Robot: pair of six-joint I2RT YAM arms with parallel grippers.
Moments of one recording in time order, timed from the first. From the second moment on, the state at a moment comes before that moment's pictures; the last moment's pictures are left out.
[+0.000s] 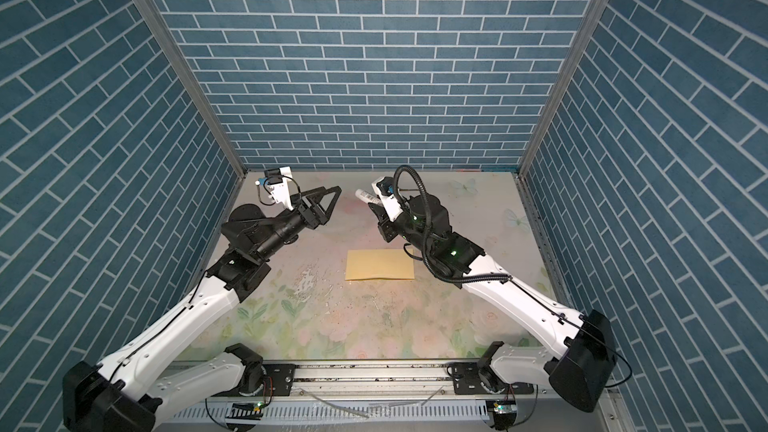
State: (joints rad) left arm -0.49 1.01 0.87 0.24 0.27 -0.54; right arm 0.81 1.24 1.12 -0.10 -0.02 -0.07
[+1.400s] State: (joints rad) left arm -0.72 1.19 0.88 -0.06 0.31 0.54; right arm 0.71 1.34 1.35 -0.67 -0.53 0.11
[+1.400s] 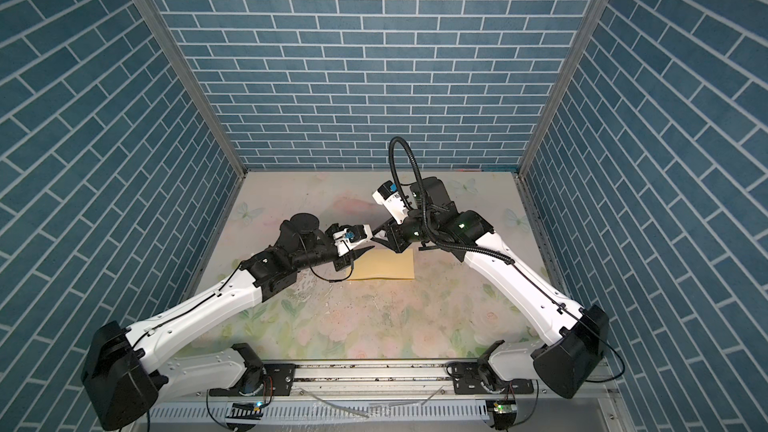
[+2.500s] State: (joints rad) left arm -0.74 1.17 0.74 0.36 0.40 0.19; right arm 0.72 1.14 1.18 -0.40 -0.50 0.14
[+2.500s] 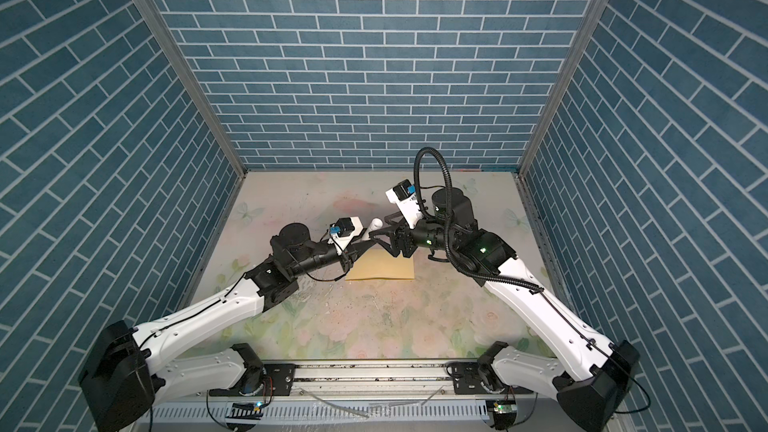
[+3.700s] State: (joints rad) left arm -0.68 1.15 0.66 0.15 0.01 -0.23; right arm 0.76 1.30 1.05 -0.39 0.06 0.21
